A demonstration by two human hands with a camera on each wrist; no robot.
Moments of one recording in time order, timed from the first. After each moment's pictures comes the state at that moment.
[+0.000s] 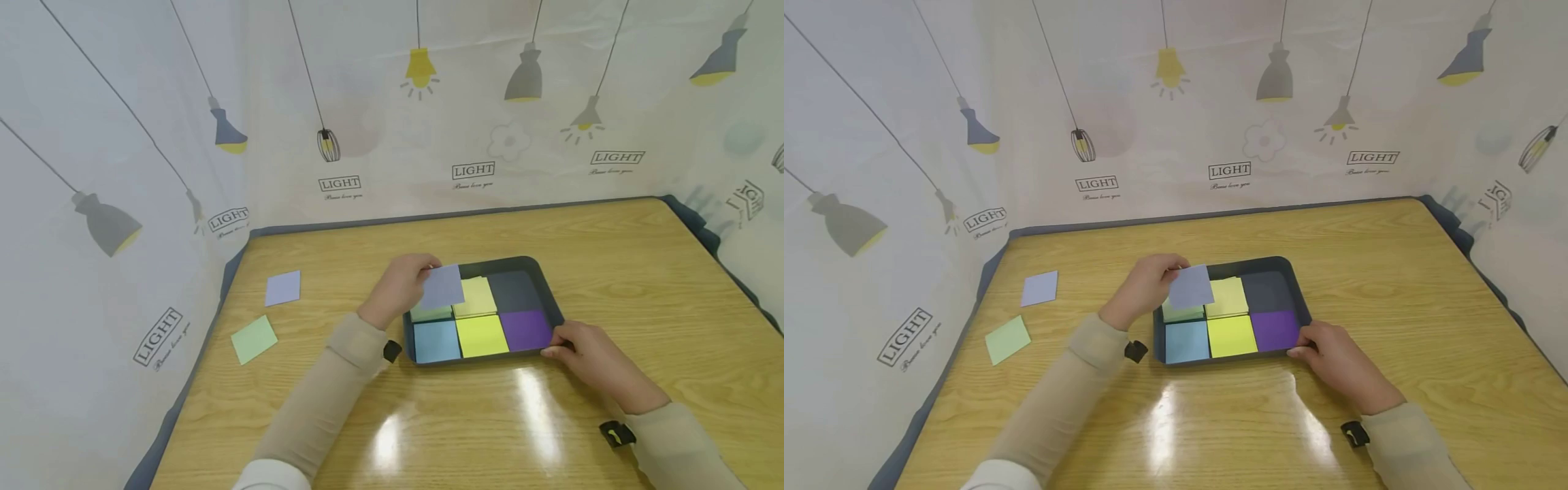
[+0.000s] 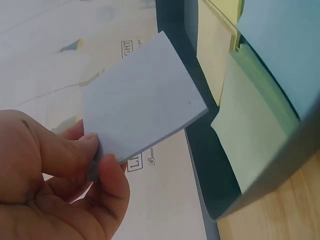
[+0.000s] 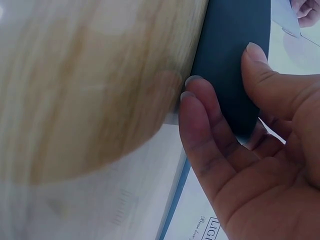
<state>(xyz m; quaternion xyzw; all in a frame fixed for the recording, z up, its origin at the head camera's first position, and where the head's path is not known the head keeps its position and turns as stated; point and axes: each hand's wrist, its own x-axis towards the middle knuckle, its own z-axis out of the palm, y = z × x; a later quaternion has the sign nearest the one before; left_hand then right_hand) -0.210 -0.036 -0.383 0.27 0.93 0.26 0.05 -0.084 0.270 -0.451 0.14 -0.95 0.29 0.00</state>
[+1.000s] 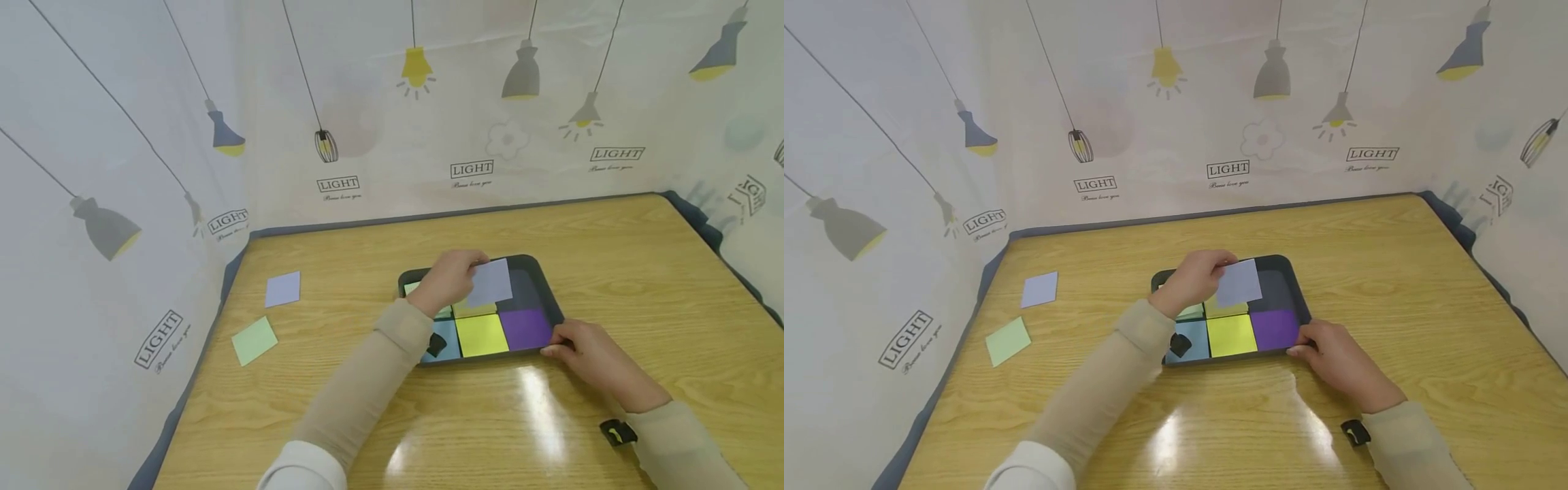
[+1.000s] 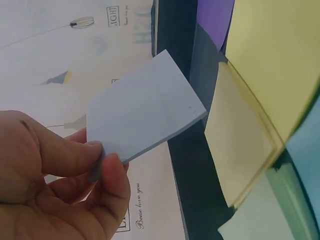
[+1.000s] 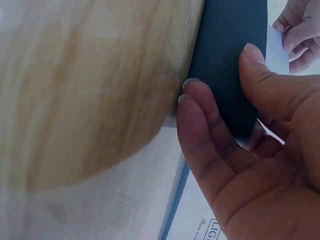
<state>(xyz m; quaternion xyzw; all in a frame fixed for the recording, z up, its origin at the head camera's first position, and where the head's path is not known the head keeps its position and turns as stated) -0.217 0.041 -0.388 0.30 0.92 0.24 0.11 -0.084 0.271 -0.452 0.15 -0.94 0.30 0.01</state>
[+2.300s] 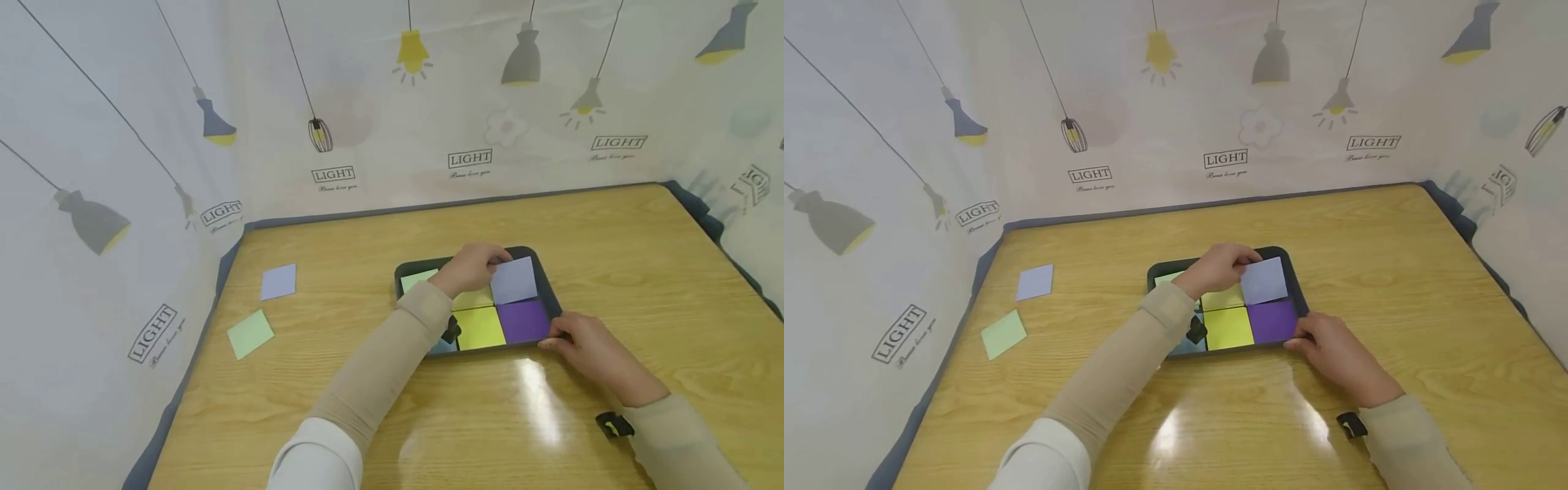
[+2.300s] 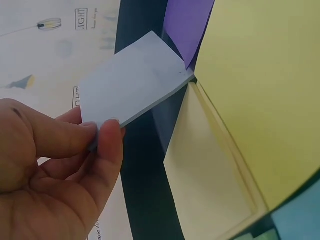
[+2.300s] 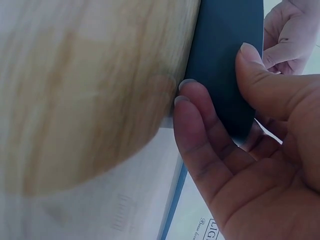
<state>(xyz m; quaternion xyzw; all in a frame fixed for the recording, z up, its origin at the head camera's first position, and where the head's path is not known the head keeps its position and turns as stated) -0.240 0.080 -0.414 0.31 0.89 0.26 0.19 -0.088 0.273 -0.452 0.15 -0.94 0.30 -0.01</state>
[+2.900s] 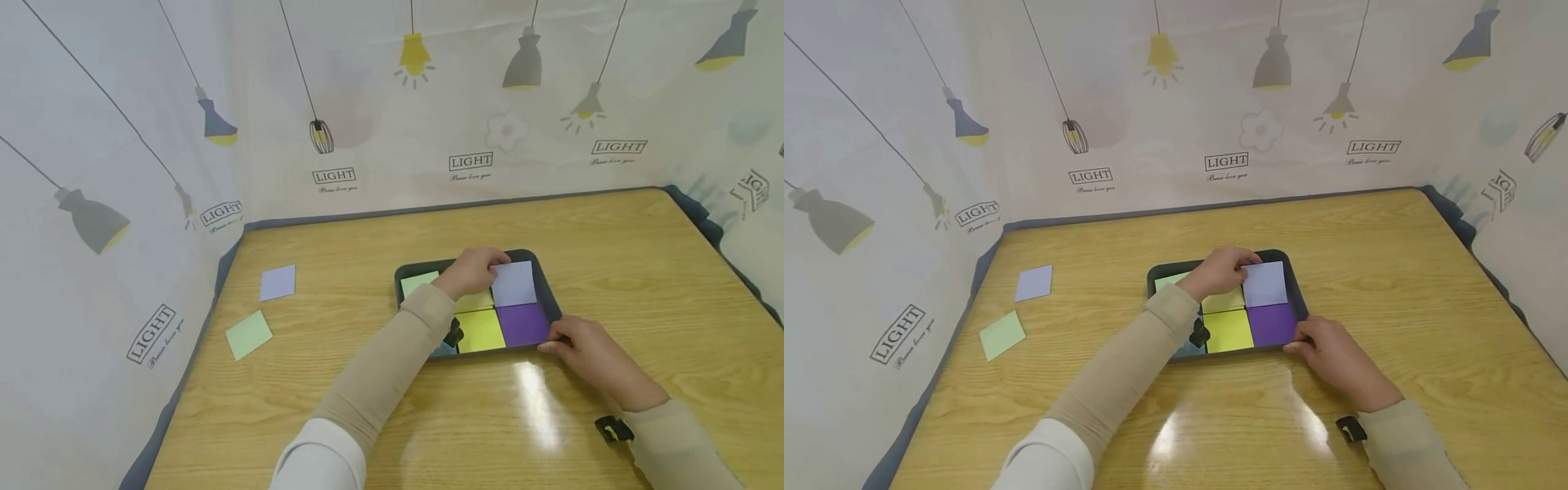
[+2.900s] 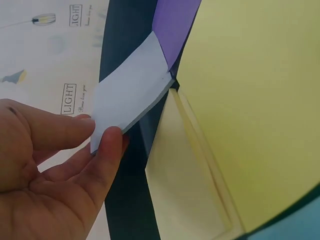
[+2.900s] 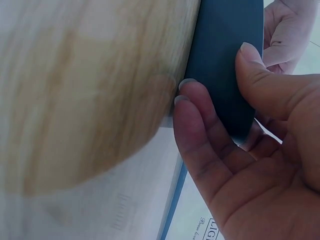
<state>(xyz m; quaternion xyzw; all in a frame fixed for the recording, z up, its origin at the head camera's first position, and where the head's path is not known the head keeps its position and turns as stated) -0.243 0.083 -0.424 0.30 0.90 0.27 0.19 -0.086 0.270 -0.451 0.14 -0.94 0.30 0.00</state>
